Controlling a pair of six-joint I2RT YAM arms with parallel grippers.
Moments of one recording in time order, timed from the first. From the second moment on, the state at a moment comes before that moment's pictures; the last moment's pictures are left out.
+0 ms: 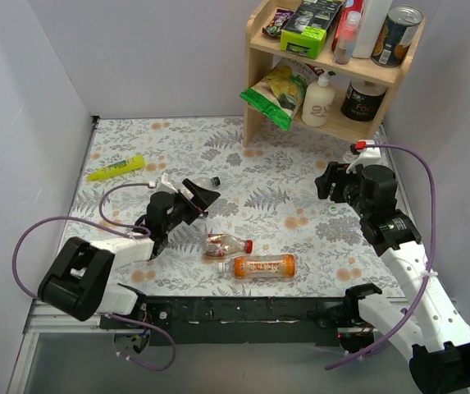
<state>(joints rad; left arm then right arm) -0.42 1.38 0.36 0.70 0.14 -1.13 0.28 0.82 0.83 -0.36 0.01 0.22</state>
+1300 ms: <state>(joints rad) -0.37 1.80 1.14 -0.22 0.16 0.37 0.28 0.80 0.82 -0.41 -0.05 0.24</state>
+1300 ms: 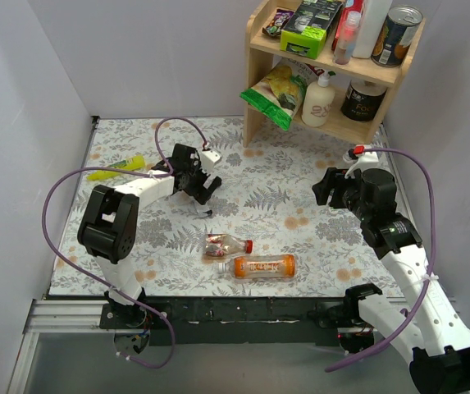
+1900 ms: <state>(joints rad) -0.42 1.83 1.14 -0.27 0.01 0.24 0.29 0.78 0.85 -0.44 -0.12 0.25</state>
